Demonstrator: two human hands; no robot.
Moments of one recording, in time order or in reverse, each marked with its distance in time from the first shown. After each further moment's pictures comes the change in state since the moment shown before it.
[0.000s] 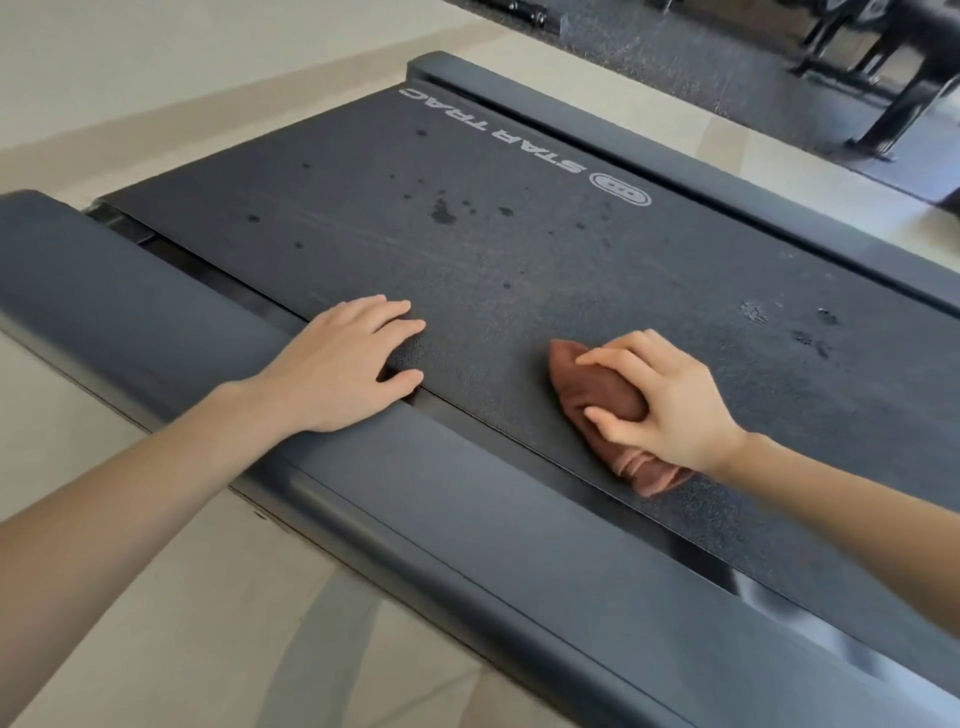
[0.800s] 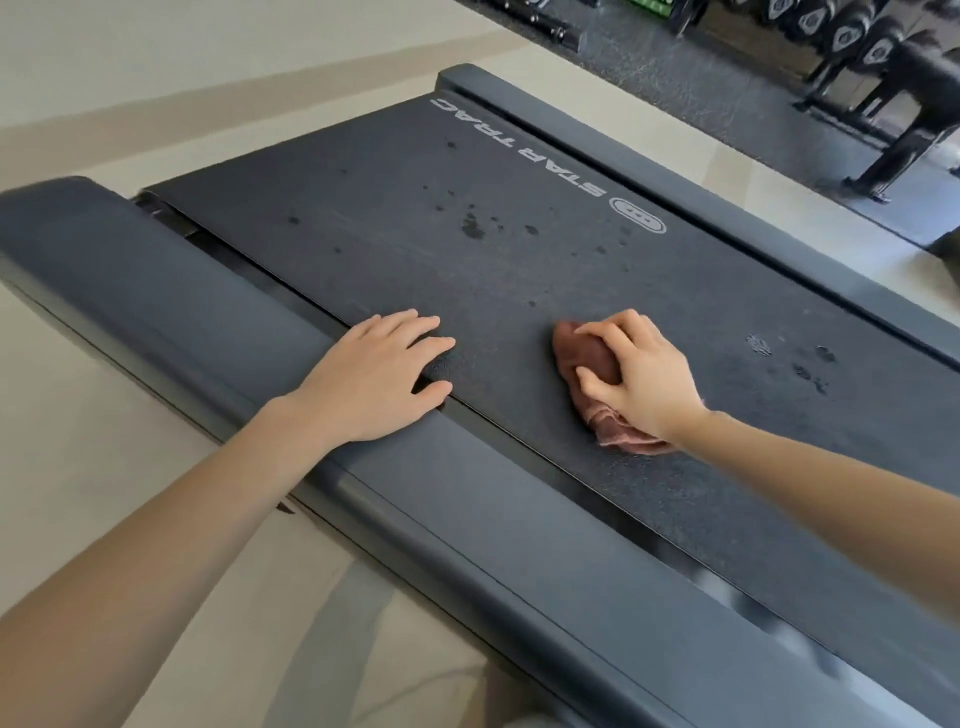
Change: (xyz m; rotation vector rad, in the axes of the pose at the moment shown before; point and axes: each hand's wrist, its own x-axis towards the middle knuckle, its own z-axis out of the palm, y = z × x) left_hand -0.007 -0.002 0.003 -0.053 0.042 -0.025; right_hand 0.053 -0.004 0.016 -0.064 -0.094 0.217
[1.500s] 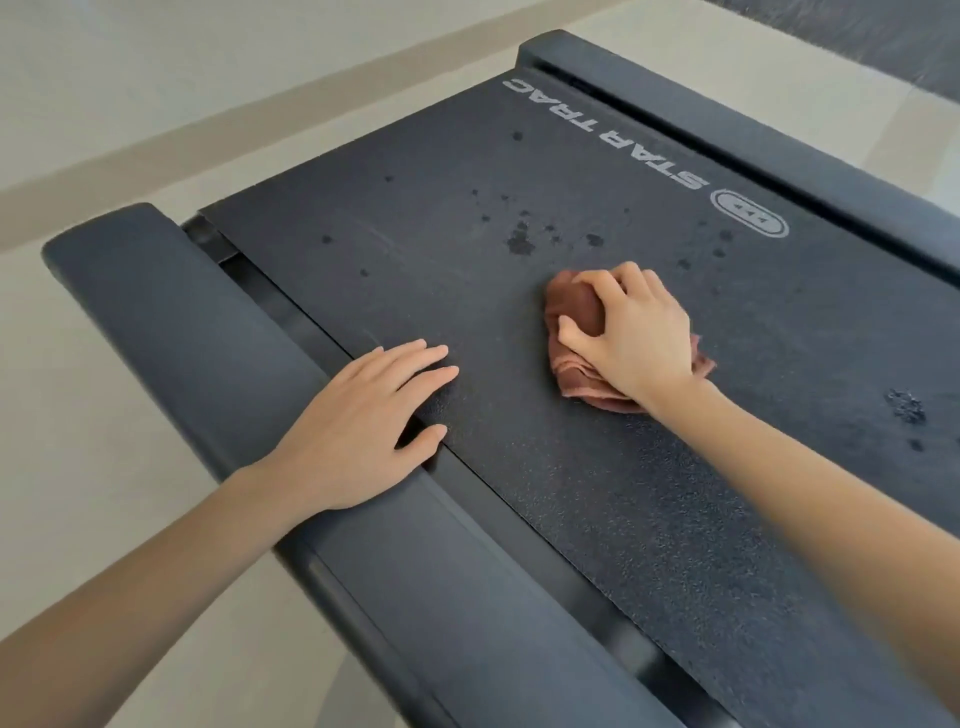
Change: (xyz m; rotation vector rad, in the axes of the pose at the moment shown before) left_hand -0.001 0.005 -0.007 0.036 0.012 -0.100; right_hand 0.104 -0.002 0.037 0.031 0.035 0.034
